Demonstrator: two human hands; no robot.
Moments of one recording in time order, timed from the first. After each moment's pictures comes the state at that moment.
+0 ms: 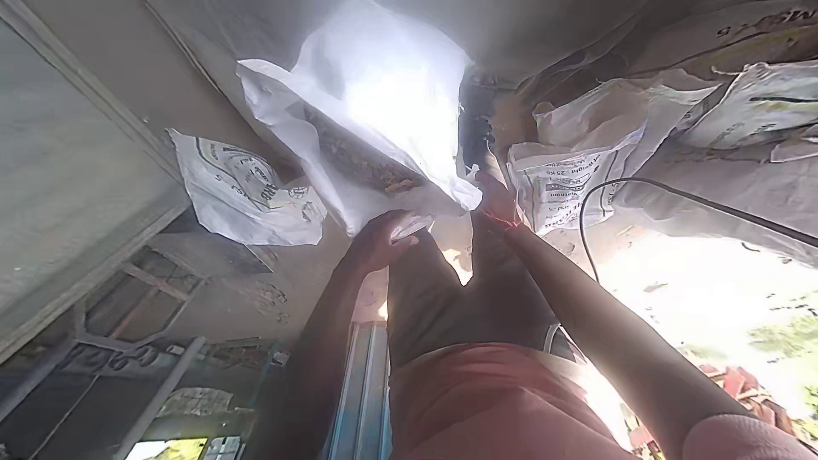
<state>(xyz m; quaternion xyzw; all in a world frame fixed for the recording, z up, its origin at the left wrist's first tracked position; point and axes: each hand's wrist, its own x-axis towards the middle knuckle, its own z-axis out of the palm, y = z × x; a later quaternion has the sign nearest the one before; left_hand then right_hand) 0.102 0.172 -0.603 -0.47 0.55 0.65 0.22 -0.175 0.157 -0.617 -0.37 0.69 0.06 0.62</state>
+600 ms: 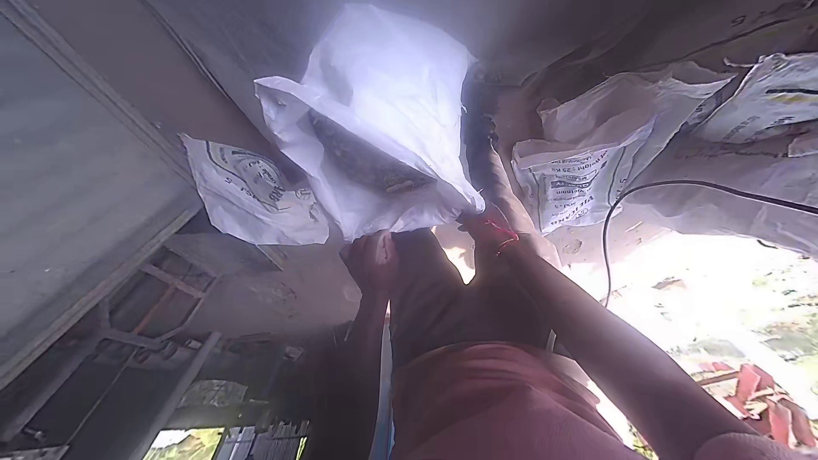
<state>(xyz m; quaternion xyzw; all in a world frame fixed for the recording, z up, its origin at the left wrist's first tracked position) 0.090 0.240 -0.575 -0.76 0.61 0.23 0.00 -0.155 0.165 -0.585 -0.16 0.69 0.09 0.70</state>
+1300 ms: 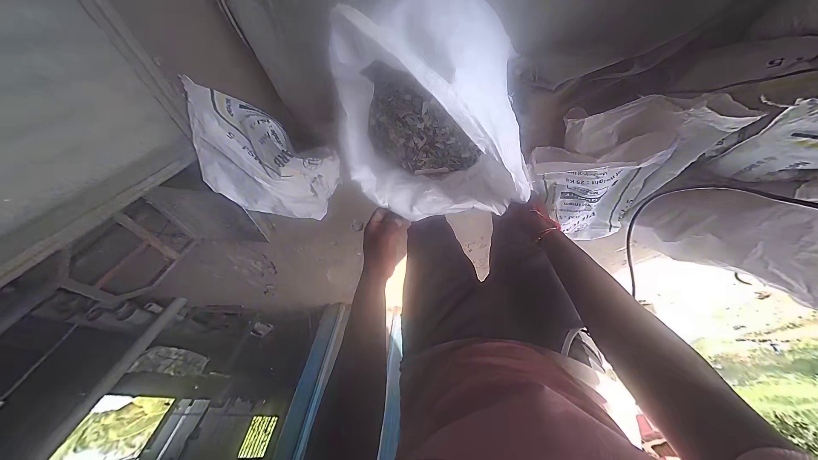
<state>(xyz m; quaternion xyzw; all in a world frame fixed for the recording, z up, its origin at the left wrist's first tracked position) 0.119 0.230 -0.573 -0.74 -0.01 0.63 -0.24 -0.173 0.196 -0.635 -0.29 0.68 0.22 0.64</state>
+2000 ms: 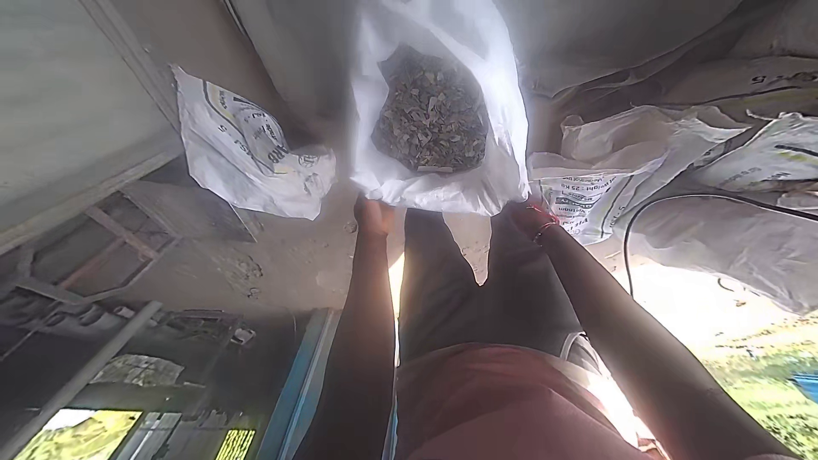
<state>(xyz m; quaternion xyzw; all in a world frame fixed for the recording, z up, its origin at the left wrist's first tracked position) 0.139 0.222 -0.658 -0.71 -0.17 0.55 -0.40 -0.162 0.208 -0.629 -0.32 0.68 0.07 0.66</state>
